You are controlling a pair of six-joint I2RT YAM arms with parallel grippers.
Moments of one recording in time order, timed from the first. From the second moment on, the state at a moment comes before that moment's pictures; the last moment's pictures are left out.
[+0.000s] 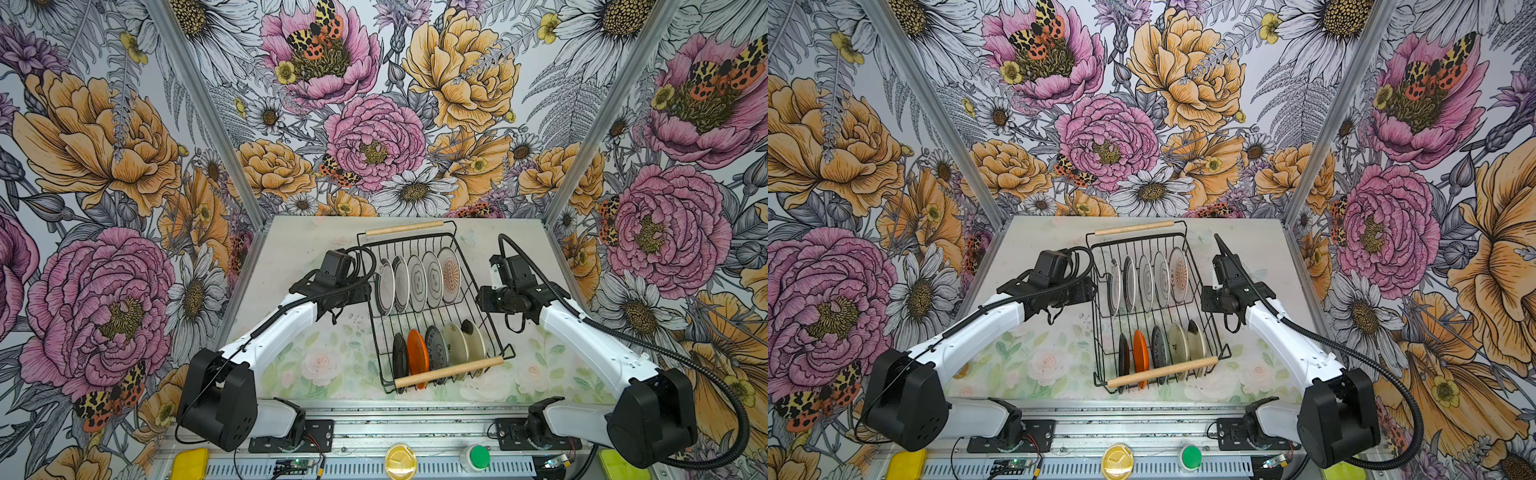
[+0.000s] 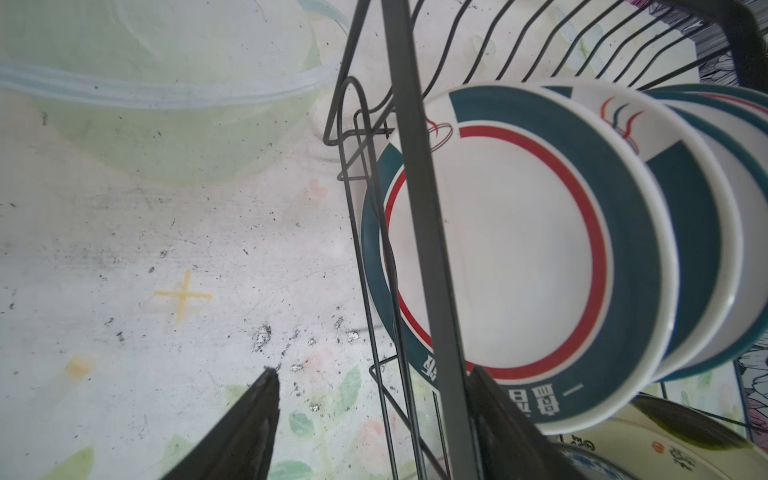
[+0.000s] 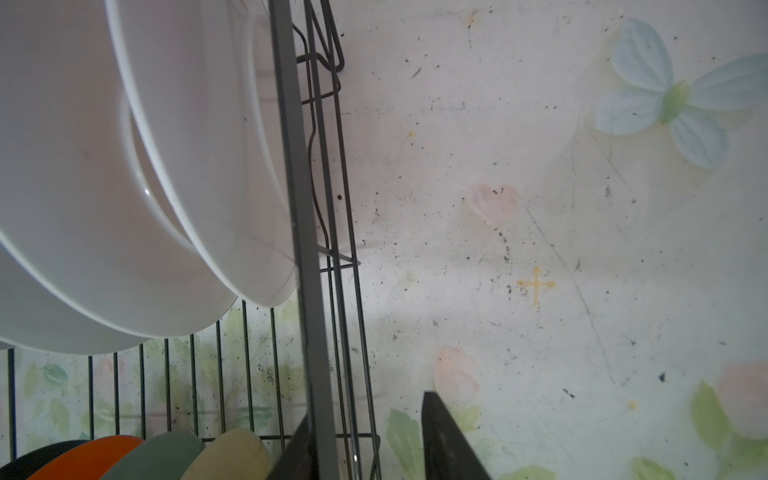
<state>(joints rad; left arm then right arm) -0.41 1.37 0.99 -0.50 0.06 -0.53 0.28 1.28 0.96 -0.70 -0.05 0.28</state>
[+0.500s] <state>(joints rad) -0.41 1.42 1.01 -0.47 0.11 -0.53 0.29 1.49 1.16 -0.73 0.09 0.18</state>
